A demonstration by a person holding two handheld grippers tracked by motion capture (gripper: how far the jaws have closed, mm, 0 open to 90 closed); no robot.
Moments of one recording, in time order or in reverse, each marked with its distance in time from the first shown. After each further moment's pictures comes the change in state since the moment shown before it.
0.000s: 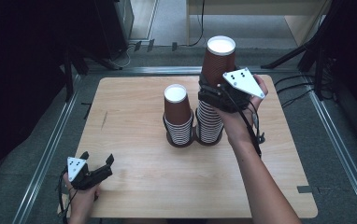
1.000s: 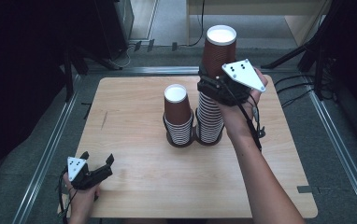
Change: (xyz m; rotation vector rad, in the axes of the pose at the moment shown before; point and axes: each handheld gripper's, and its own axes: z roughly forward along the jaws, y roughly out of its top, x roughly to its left) left arm 0.000 0.000 0.000 0.003 0.000 -0.002; right arm 0.004 0.022 0.001 -0.051 -0.014 -0.010
